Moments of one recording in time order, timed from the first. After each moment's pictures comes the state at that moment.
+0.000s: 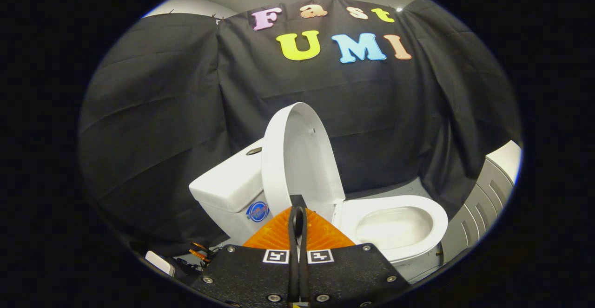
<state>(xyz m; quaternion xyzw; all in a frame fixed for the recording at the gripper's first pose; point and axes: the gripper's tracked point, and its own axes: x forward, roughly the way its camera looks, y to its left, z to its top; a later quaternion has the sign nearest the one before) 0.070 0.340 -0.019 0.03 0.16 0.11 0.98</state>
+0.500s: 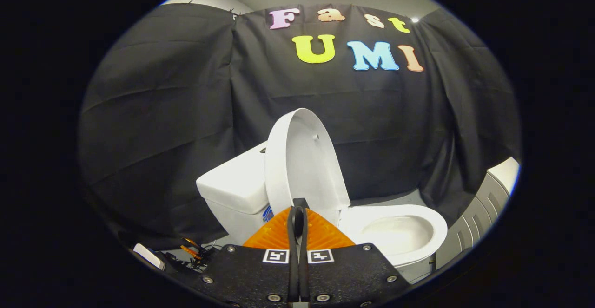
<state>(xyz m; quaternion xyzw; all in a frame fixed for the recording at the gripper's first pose) 0.074 0.362 -0.021 0.00 0.14 0.11 0.98</state>
